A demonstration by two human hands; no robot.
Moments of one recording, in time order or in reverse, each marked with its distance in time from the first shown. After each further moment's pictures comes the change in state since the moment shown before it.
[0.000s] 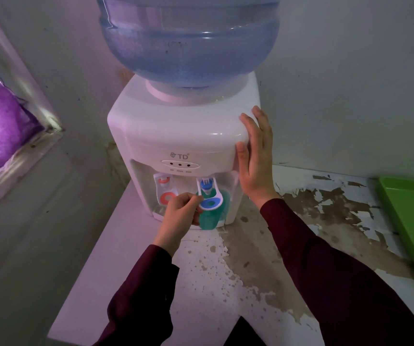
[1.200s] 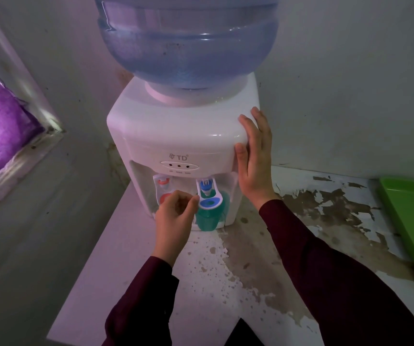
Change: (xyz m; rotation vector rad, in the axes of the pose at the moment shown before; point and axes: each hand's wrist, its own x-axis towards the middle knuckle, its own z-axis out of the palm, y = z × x) left_hand -0.018 -0.003 -0.003 0.165 0.212 0.305; right_hand 0.000 0.002 0.001 0.013 0.003 -0.011
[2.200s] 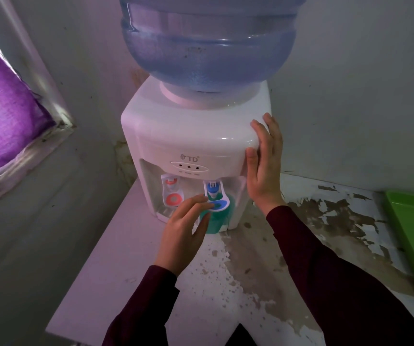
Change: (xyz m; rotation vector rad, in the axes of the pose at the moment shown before) left_hand -0.018 -0.009 -0.009 0.419 -0.084 0.548; right_hand 0.000 0.000 -0.001 -0.002 0.006 0.003
